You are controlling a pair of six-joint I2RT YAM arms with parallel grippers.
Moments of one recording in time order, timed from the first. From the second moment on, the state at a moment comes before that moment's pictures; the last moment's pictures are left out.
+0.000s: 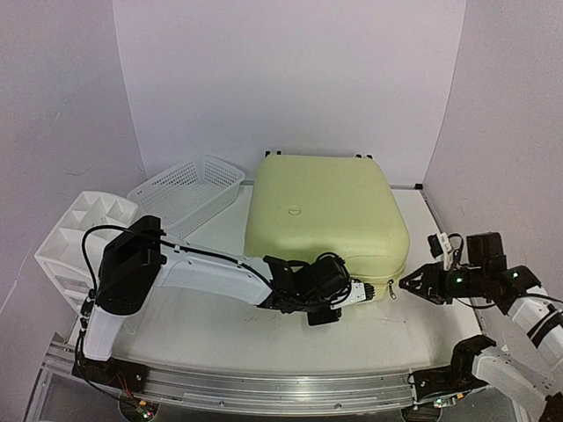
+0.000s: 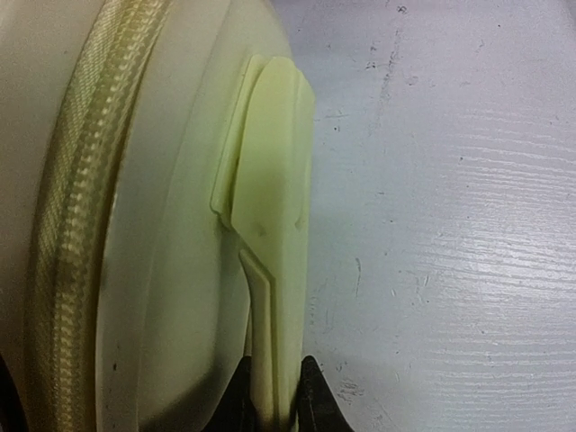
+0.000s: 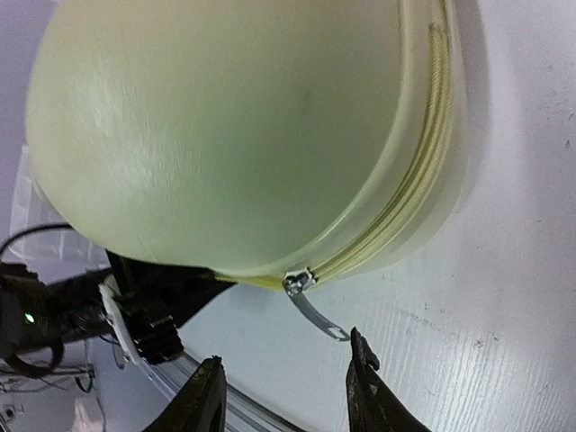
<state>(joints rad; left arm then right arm) -1.30 2.18 1.61 -0.28 -0.21 0.34 0.11 0.62 0.46 -0.64 -0.66 0.45</state>
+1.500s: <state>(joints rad) -1.25 2.05 1.41 -0.23 -0.17 0.30 0.94 0.79 0.49 -0.49 0.55 0.44</state>
